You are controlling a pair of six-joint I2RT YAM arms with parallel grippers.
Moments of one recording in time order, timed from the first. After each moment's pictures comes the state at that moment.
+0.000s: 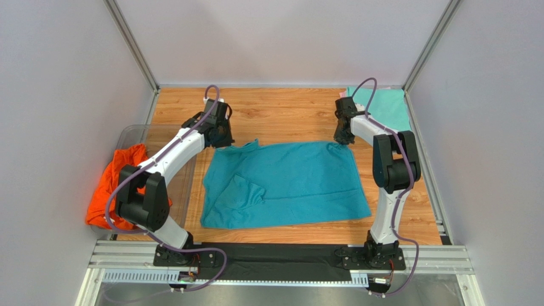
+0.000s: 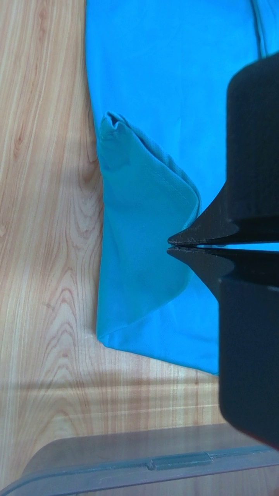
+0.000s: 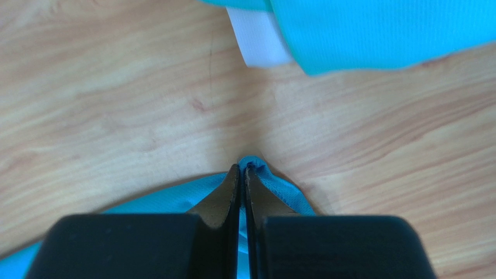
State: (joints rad) left arm -0.34 1.58 1.22 -0.56 -0.11 -0.47; right arm 0.17 2.03 1.42 -0.50 0.27 0.50
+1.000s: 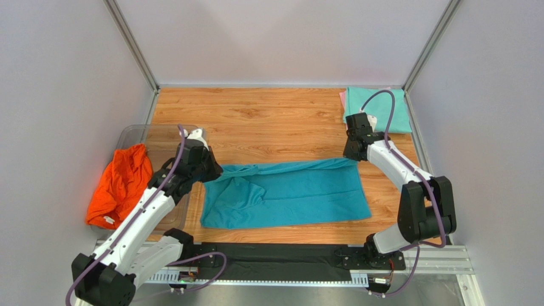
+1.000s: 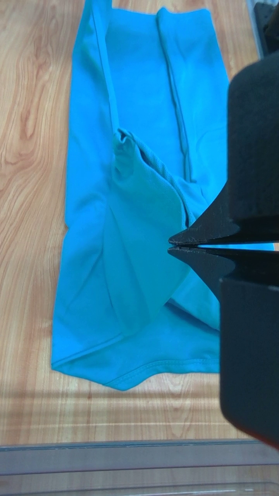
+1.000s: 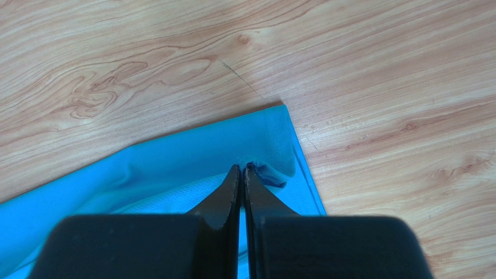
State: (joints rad) left arm -0.38 0.92 0.76 -0.57 -0.04 -0.58; right arm 0.21 1.50 1.03 -0.55 0.29 0.47
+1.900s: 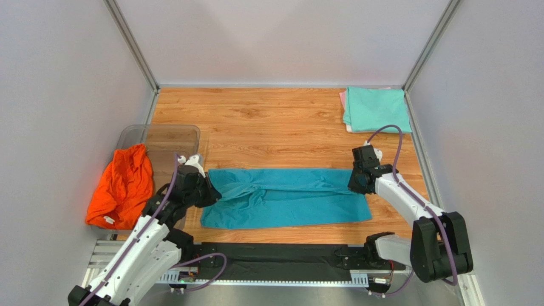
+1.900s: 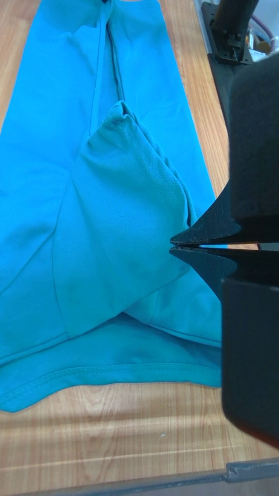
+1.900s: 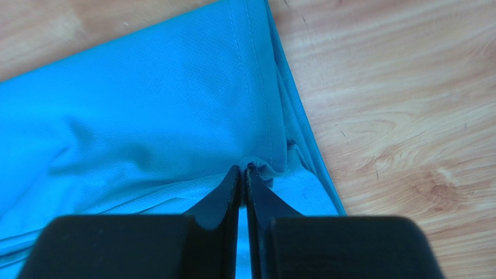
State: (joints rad) left arm -0.39 0.63 0.52 -0.67 0.06 -0.62; right arm 0.21 1.21 0.65 -0.57 0.19 0.52
